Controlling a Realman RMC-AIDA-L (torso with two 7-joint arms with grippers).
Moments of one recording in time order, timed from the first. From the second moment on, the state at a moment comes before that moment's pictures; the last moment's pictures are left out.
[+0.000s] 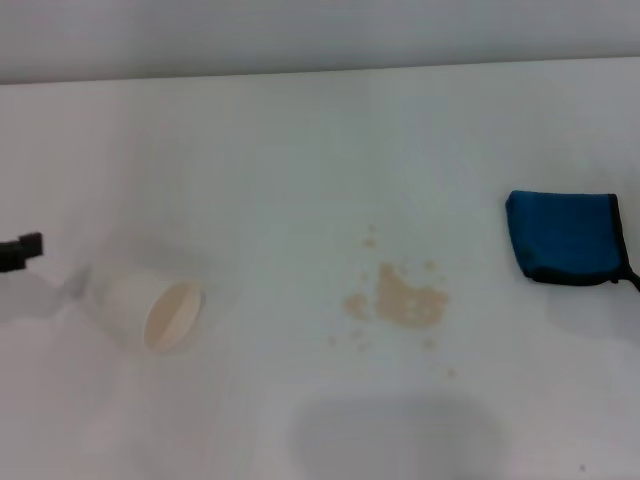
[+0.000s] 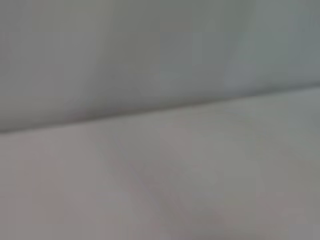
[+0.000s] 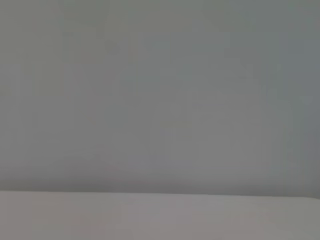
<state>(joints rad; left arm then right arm) -0.24 -1.99 0.94 1.11 -1.18 -1.31 1.27 0.30 2.01 -0.37 -0.01 2.13 1.06 -2.86</state>
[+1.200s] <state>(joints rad) -0.47 -2.07 1.09 1.47 -0.49 -1.53 1.41 0.32 2.01 -0.37 -0.02 2.14 0.99 -2.86</state>
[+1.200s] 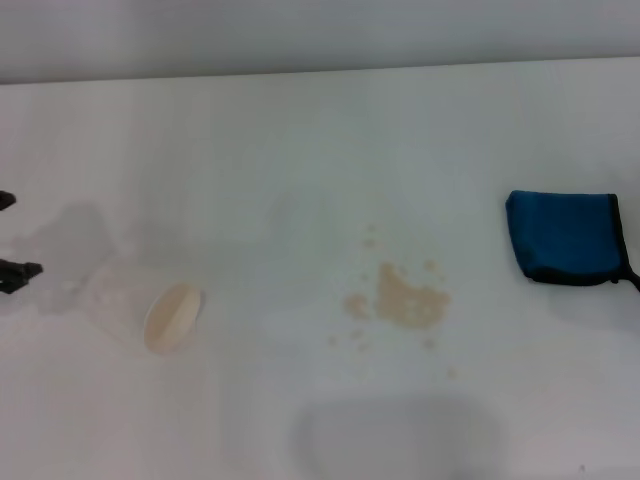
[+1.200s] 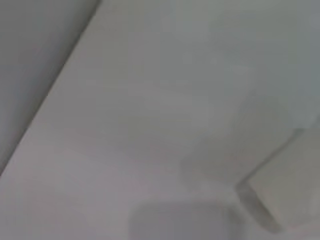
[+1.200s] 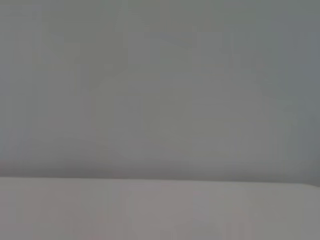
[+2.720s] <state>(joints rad) -0.53 -2.07 1.47 1.38 -0.49 -1.49 1.42 0.32 2.01 -0.37 -0.03 2.14 0.94 -2.85</state>
